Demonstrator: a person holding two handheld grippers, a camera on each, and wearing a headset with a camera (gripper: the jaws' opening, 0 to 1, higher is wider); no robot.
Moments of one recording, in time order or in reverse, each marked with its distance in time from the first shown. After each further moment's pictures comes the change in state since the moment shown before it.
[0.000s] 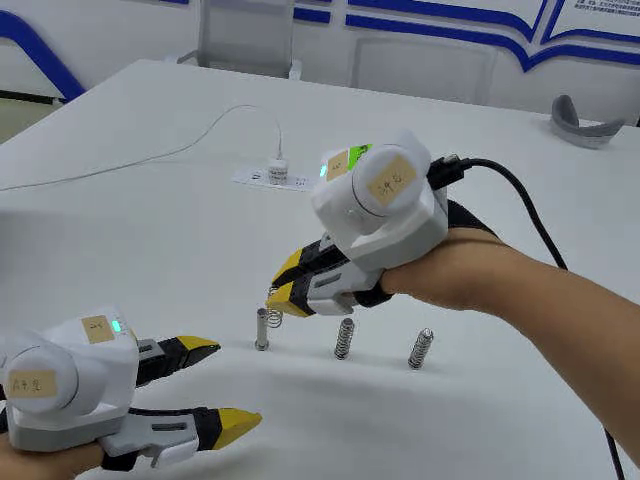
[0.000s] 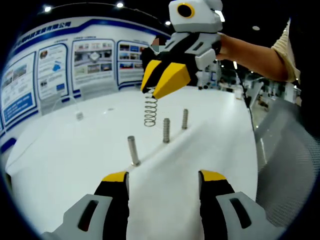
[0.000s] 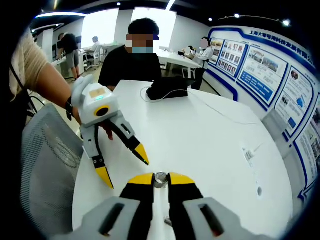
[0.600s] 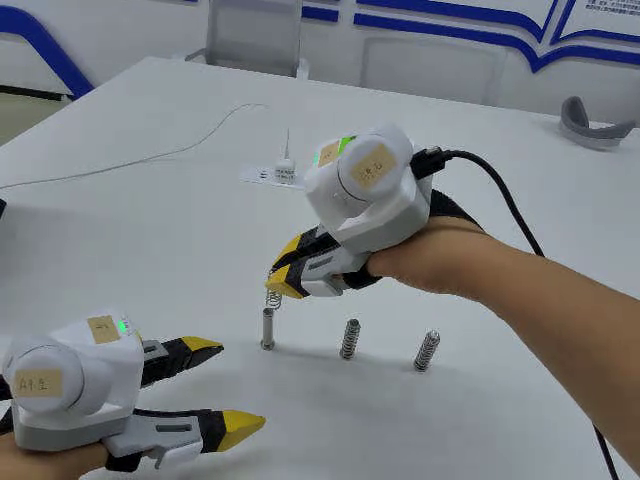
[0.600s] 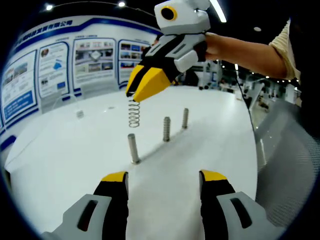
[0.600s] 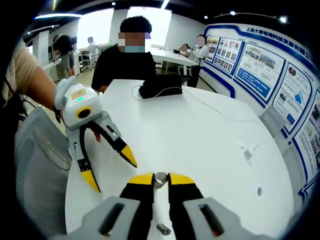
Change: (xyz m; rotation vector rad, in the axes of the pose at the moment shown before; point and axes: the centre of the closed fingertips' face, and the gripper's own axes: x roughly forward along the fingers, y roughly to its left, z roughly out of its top) left arm -0.001 0.000 -0.003 -0.014 0.001 0.002; right arm 0.021 -0.018 -0.002 0.024 0.017 -0.017
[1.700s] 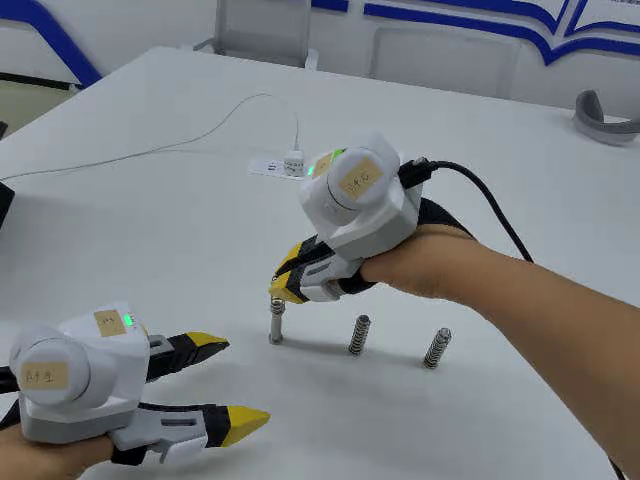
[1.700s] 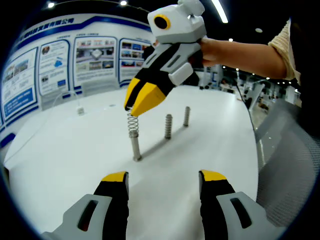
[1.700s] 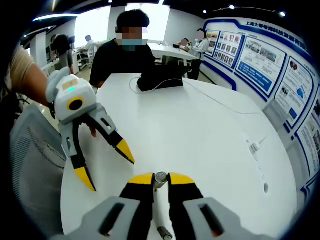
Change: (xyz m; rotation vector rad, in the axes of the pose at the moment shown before) left arm 0.000 0.004 -0.006 -0.015 0.006 -0.004; right arm 0.023 0.000 -0.016 0.025 0.041 0.016
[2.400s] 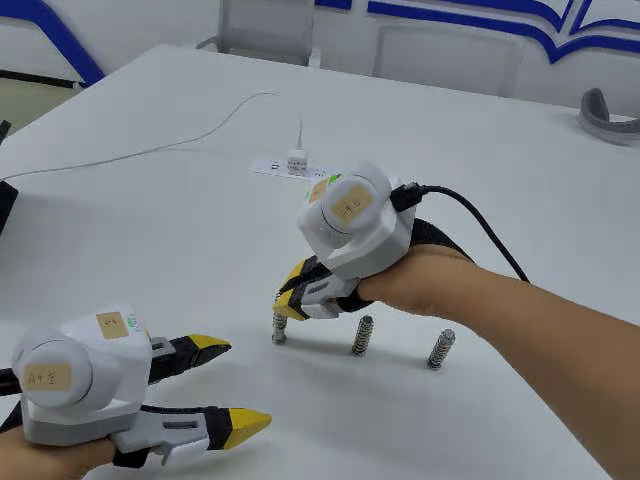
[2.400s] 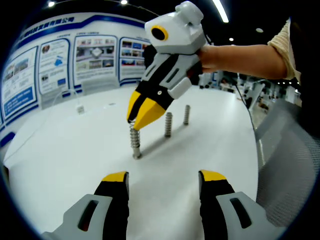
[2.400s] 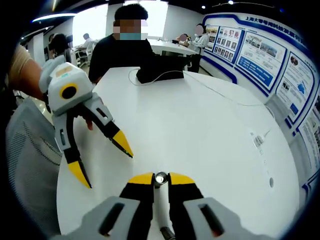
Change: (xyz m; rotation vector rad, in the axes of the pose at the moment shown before) left arm -0.001 0.000 -0.003 -0.004 0.011 0.000; right arm 0.017 0.004 -0.018 0.016 0.035 0.006
